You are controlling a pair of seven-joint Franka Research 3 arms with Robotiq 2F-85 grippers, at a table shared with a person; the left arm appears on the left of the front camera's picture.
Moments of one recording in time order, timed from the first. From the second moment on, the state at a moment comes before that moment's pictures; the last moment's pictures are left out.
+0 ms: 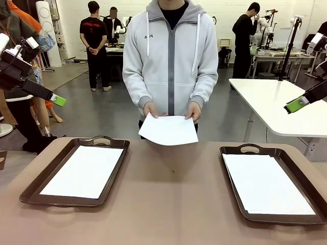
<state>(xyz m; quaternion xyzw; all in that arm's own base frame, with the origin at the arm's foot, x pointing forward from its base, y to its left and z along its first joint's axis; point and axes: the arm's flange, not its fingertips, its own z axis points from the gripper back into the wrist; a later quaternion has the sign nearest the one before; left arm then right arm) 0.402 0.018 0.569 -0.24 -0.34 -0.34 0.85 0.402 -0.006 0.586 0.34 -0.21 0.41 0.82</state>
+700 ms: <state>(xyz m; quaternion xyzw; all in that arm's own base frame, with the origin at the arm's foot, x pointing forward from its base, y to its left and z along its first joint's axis) 0.402 0.018 0.569 -0.24 -0.34 -0.34 0.85 0.402 -0.006 0.586 0.34 -0.21 0.41 0.82</state>
